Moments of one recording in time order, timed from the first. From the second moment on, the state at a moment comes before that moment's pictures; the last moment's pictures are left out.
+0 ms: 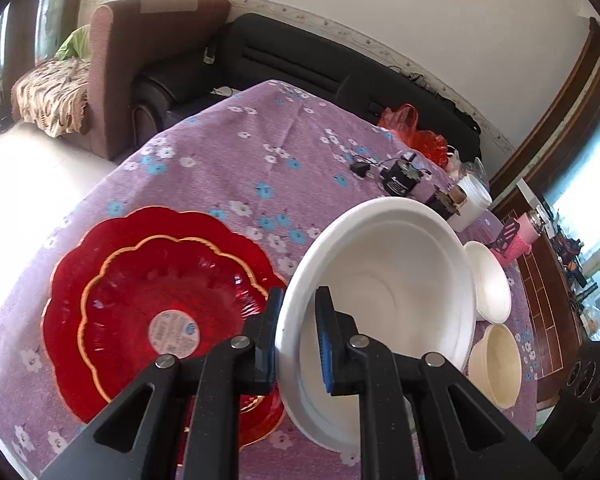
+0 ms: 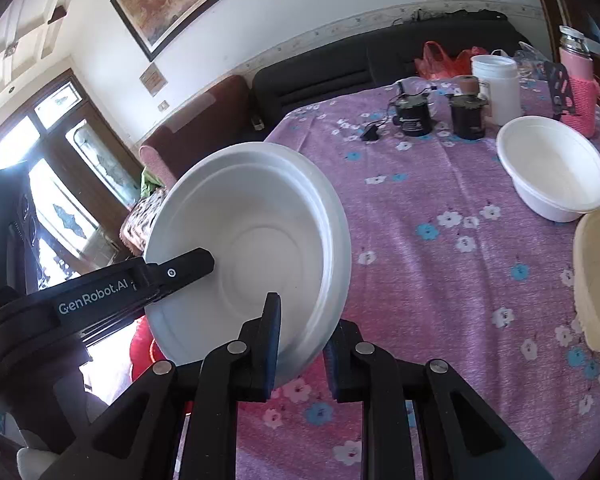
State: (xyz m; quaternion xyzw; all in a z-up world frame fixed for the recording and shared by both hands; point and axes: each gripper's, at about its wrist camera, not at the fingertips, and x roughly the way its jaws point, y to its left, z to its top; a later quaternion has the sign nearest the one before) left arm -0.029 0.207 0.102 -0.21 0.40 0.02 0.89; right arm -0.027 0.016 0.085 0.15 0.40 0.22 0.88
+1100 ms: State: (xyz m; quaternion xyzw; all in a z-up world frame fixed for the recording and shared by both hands) left arm -0.060 0.314 0.046 -0.27 0.42 0.11 0.86; right arm -0.013 0.157 0.028 0.01 0.49 0.26 0.83
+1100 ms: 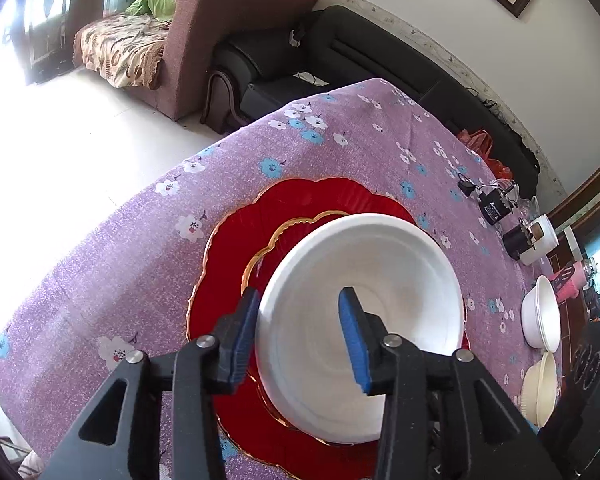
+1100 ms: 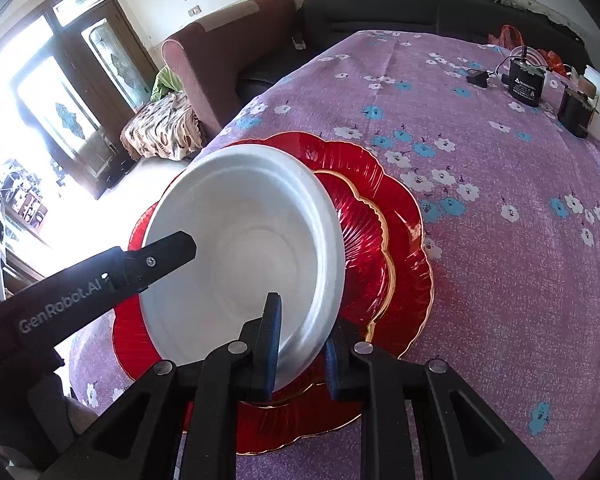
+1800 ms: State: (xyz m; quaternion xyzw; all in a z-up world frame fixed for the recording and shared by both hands) left arm -0.100 0.324 0.100 -0.26 0.33 0.14 0.90; right arm -0.020 0.154 0.048 0.01 0.43 0.24 0.87
